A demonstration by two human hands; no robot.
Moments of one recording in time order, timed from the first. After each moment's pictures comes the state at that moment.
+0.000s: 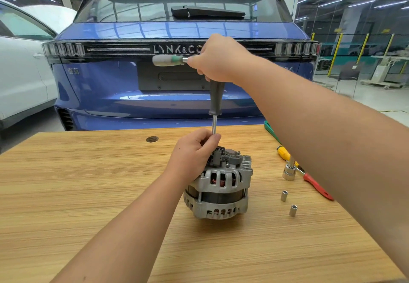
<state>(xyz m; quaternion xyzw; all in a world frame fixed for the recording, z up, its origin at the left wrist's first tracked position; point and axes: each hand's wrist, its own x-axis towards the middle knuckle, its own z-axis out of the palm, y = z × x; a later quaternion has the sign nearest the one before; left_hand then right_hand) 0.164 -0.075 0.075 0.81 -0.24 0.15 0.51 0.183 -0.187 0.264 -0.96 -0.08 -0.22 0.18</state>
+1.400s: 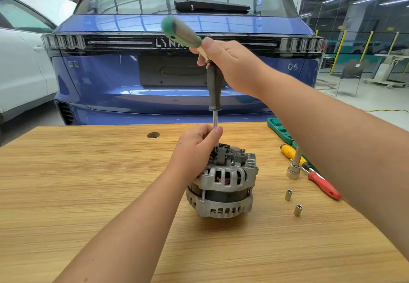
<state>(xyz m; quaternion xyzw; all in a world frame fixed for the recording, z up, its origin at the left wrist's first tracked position) 0.162 -0.073 0.077 0.80 -0.23 0.14 0.53 0.181 -0.212 0.231 -0.88 -0.28 -0.22 0.31</state>
